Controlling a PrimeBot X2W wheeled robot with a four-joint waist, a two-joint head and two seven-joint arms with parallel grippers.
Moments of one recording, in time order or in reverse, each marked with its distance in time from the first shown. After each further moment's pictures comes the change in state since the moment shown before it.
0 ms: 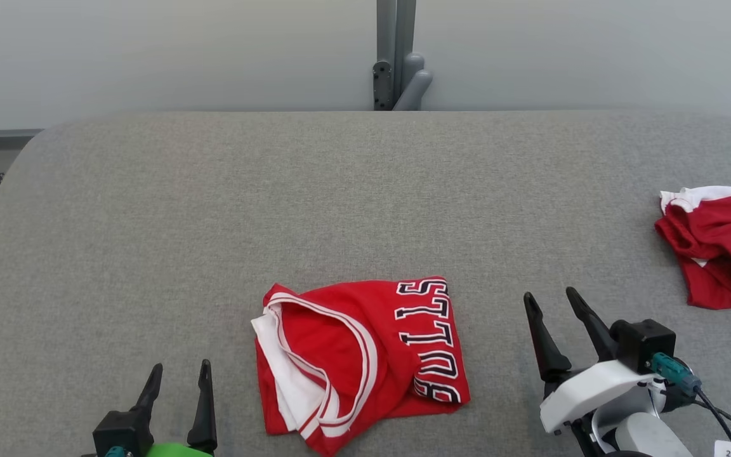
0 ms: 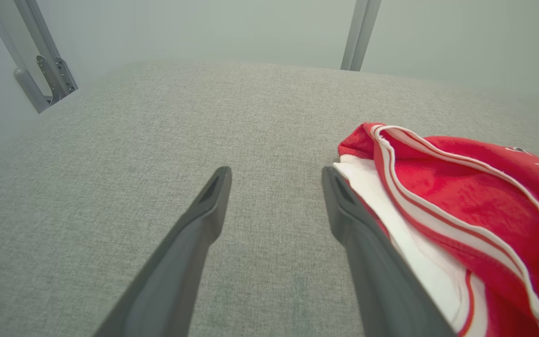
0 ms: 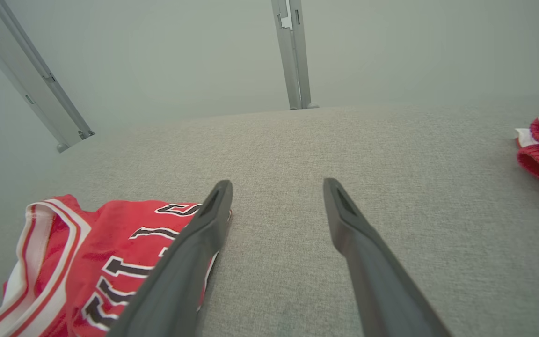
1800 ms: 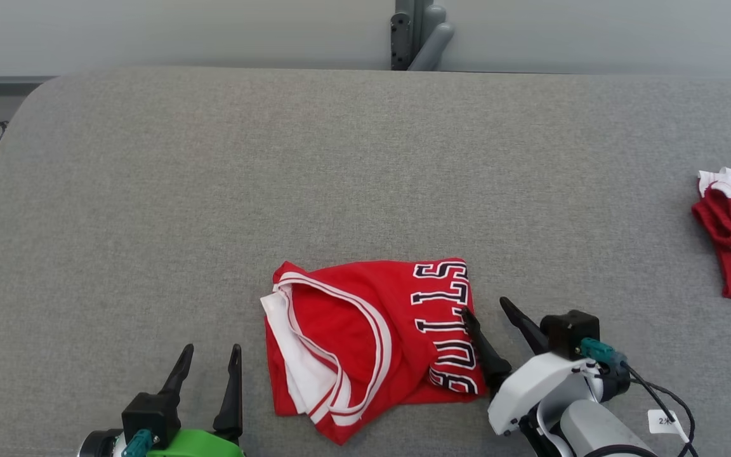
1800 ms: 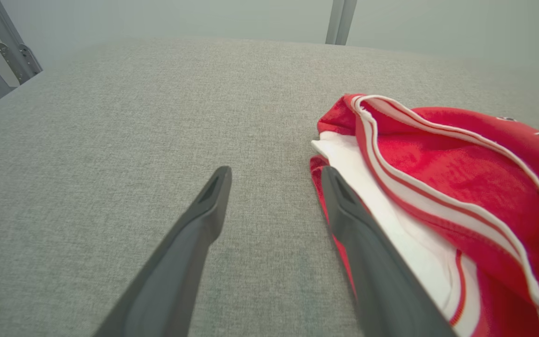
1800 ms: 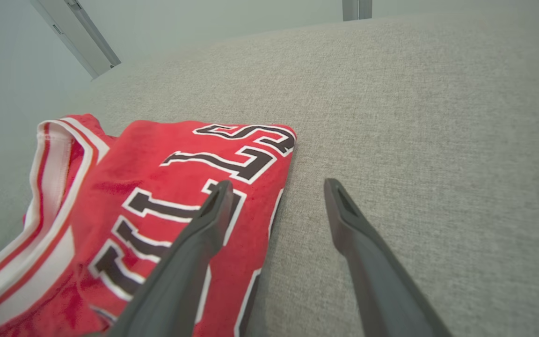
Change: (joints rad) left arm -0.029 0.000 -0.066 -0.008 0.016 -0.019 0.000; right arm -0.108 0.035 0.177 0.192 0.049 0.000 0.000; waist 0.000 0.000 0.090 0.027
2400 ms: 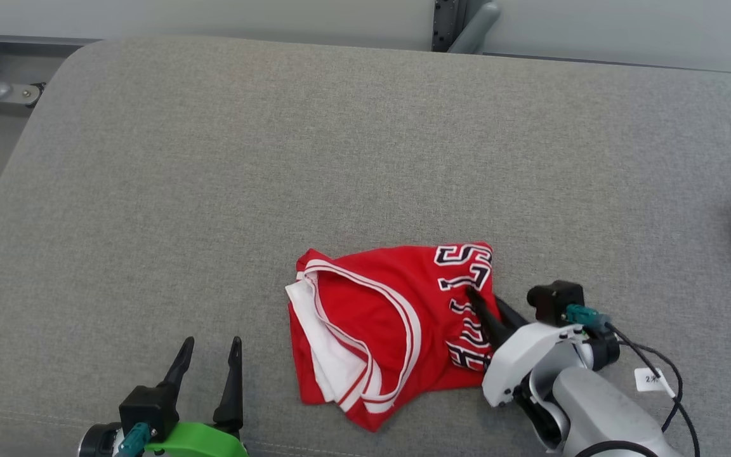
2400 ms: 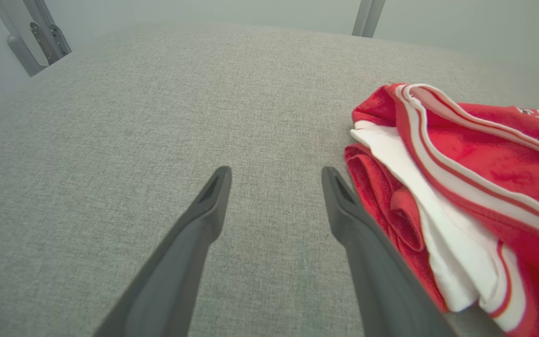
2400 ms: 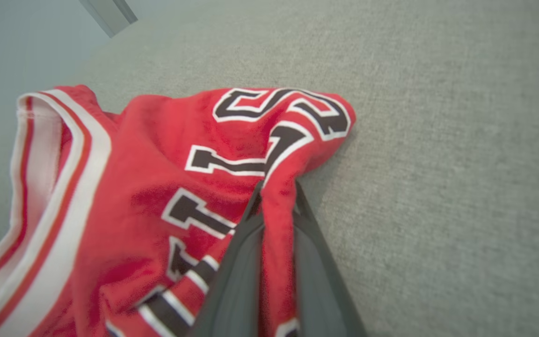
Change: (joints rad) left arm -0.022 0.000 -0.006 0.009 -0.022 -0.004 0.000; right arm -0.182 -0.017 0.148 0.228 0.153 0.001 0.000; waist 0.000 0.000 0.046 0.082
